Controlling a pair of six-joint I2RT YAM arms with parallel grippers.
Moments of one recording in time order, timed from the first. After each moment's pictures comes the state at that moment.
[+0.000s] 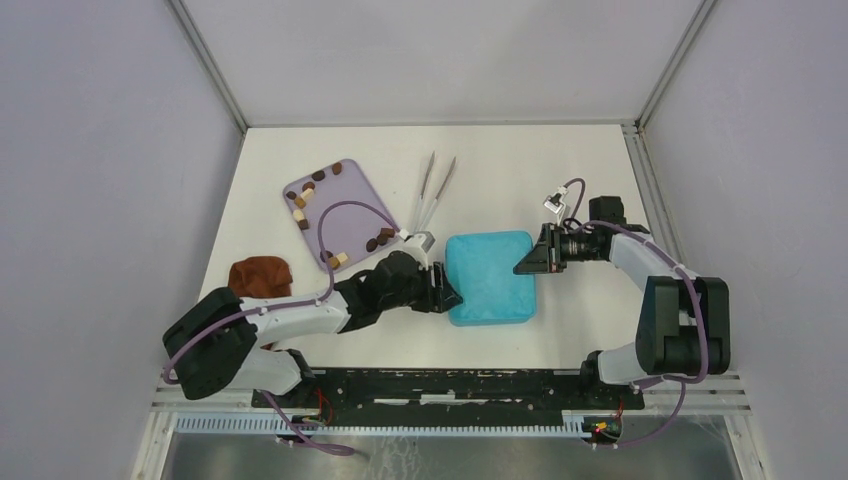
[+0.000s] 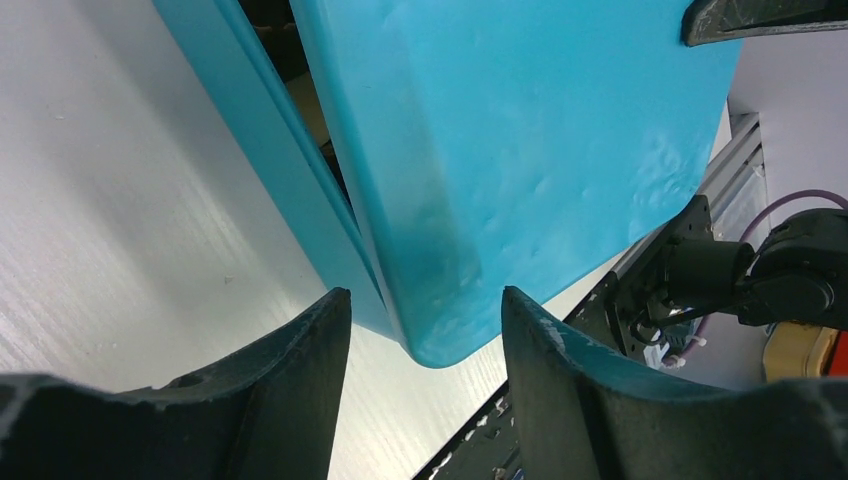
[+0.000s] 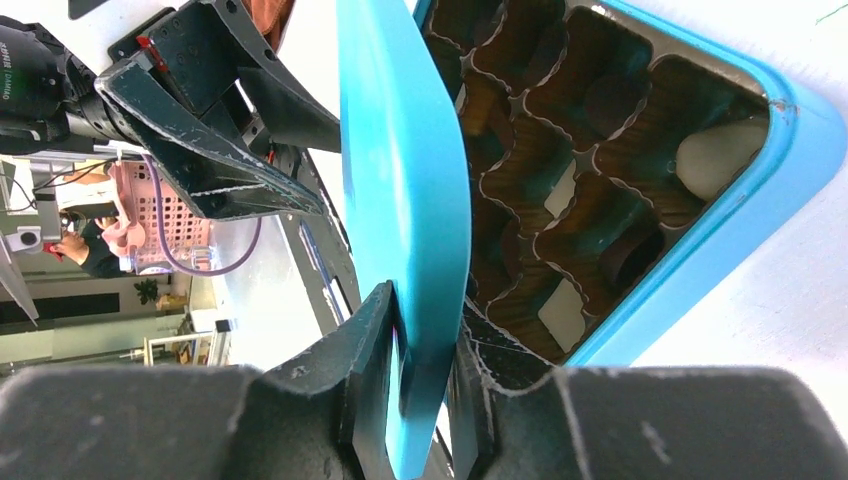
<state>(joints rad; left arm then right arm) -0.95 1.32 0.55 0.22 0.05 -0.77 -0.05 1.43 0.76 -0.53 -1.14 -0.12</state>
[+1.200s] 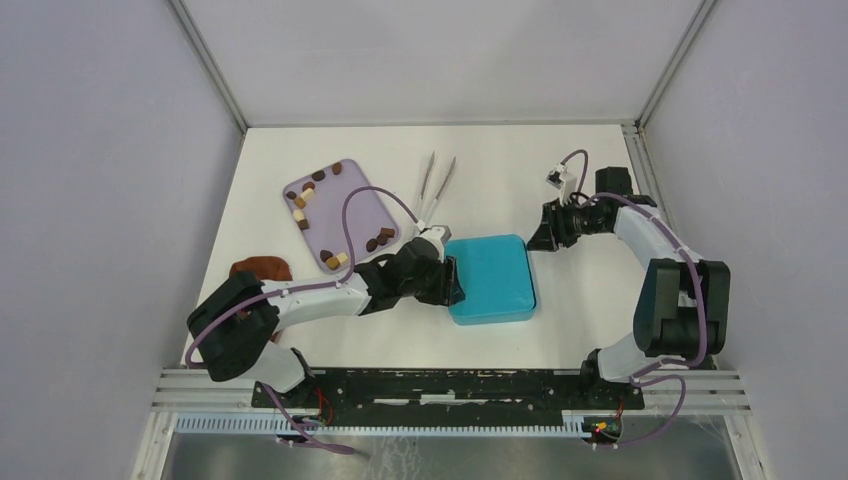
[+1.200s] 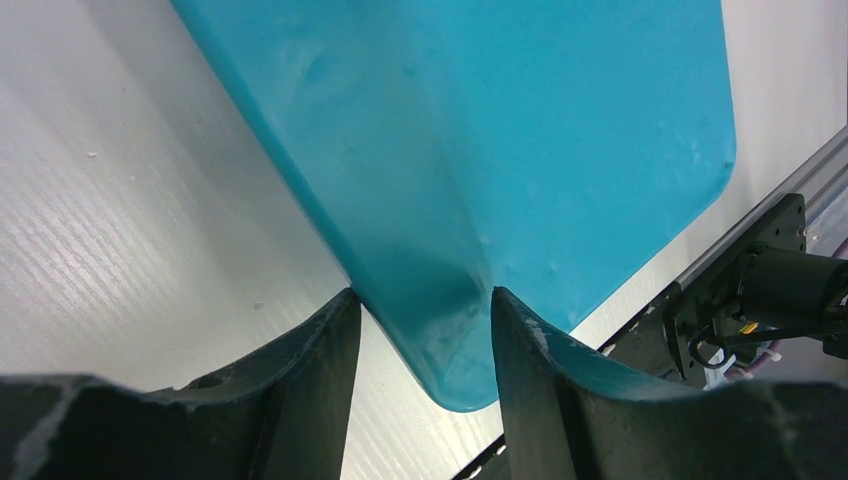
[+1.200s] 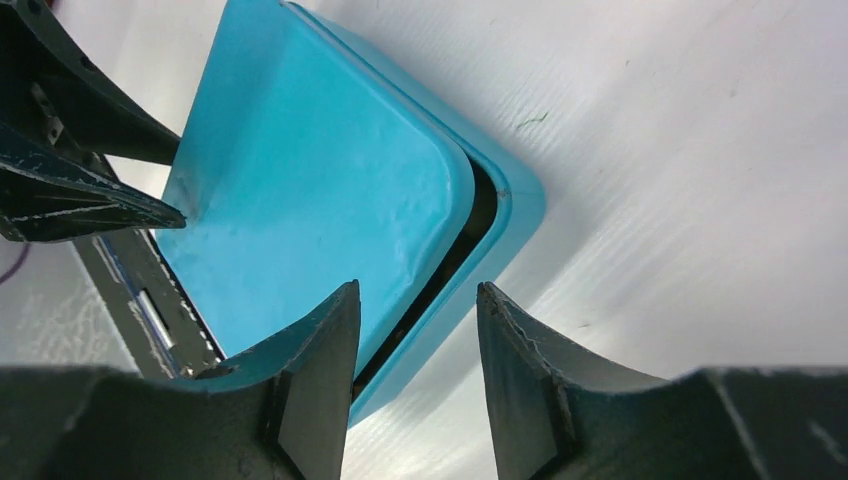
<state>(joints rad) -0.95 1.48 0.75 0.00 0.02 -0.69 -0.07 1.55 0.99 -0.63 -0.87 -0.37</state>
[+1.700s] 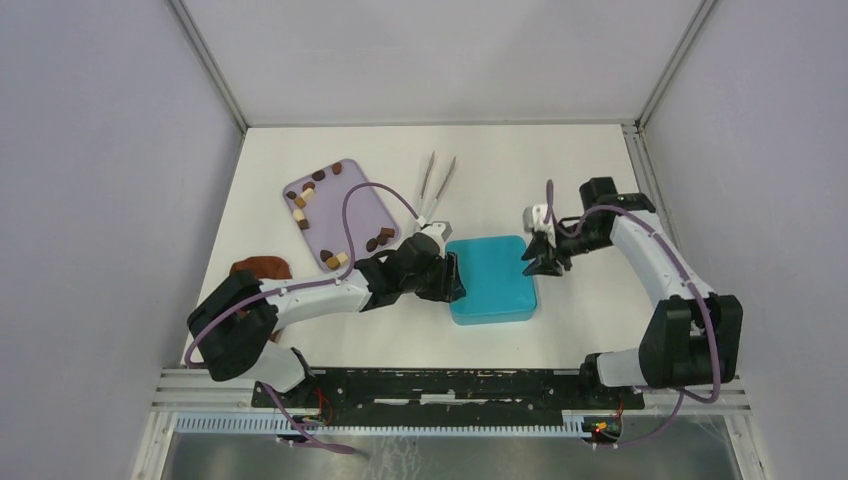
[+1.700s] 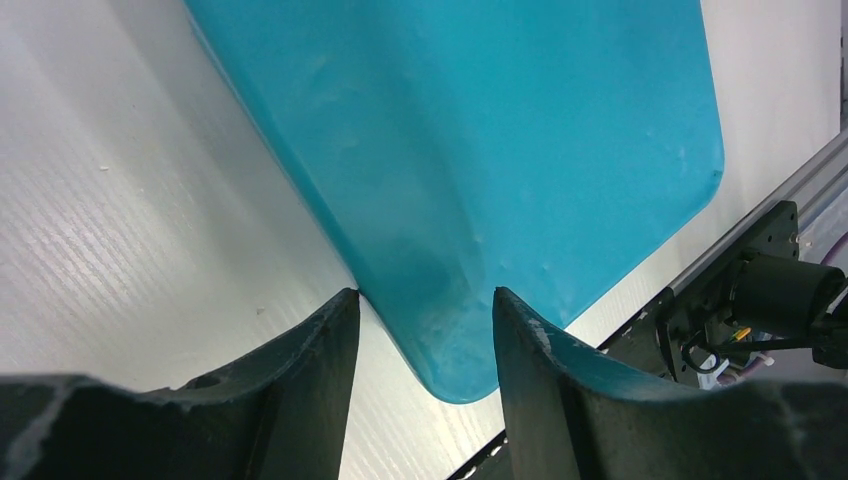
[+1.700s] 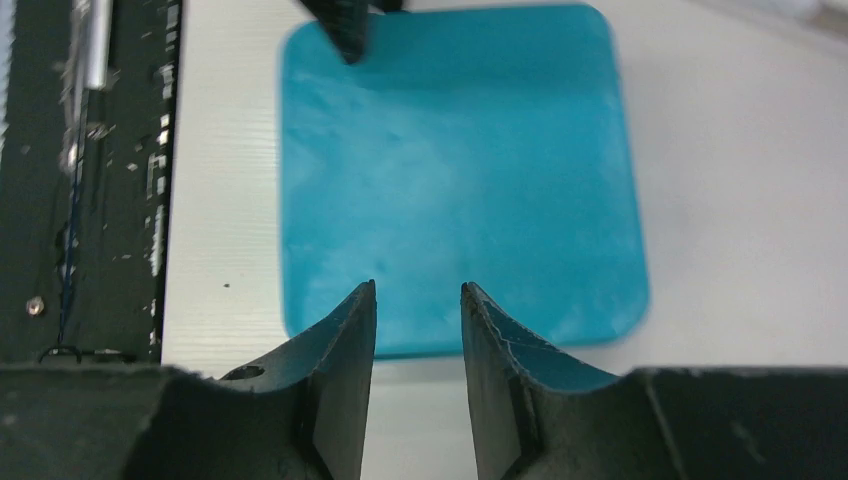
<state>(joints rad) -0.94 1.48 0.79 -0.04 0.02 -0.68 0.02 1.42 1.09 -1.11 -0.99 -1.35</state>
